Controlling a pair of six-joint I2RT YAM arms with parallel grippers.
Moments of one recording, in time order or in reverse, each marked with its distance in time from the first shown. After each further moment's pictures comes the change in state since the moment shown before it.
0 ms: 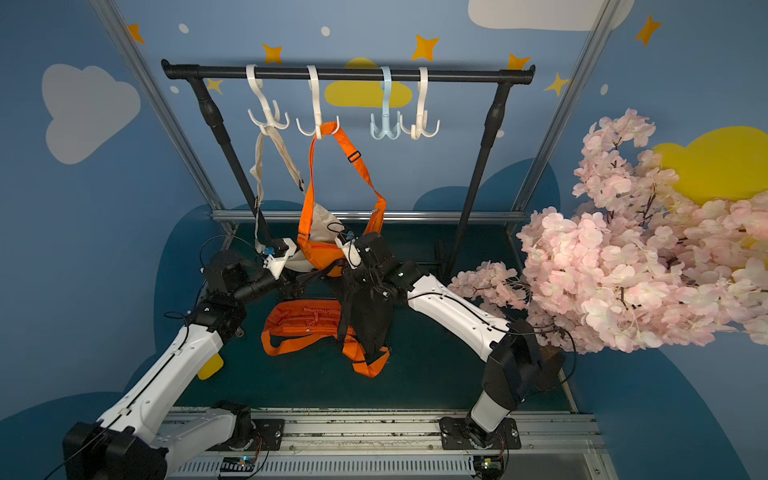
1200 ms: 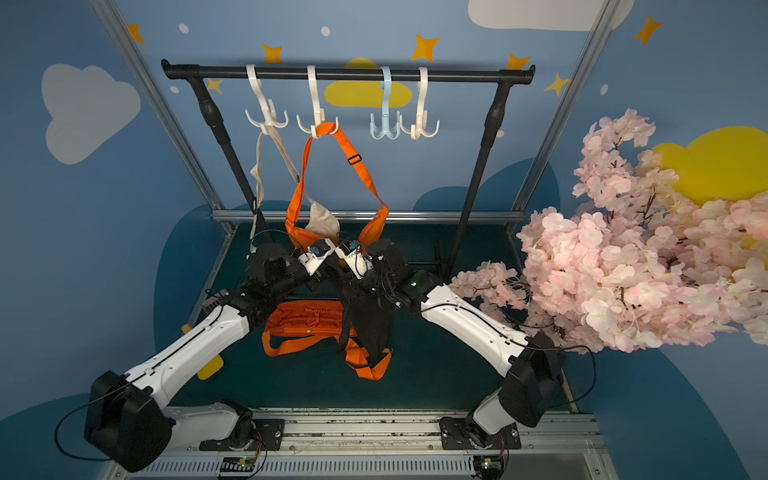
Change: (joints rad) left arm -0.229 0.189 0.104 0.029 -0.363 0.114; right arm -0.016 -0.118 -0.158 0.079 -0.151 -0.023
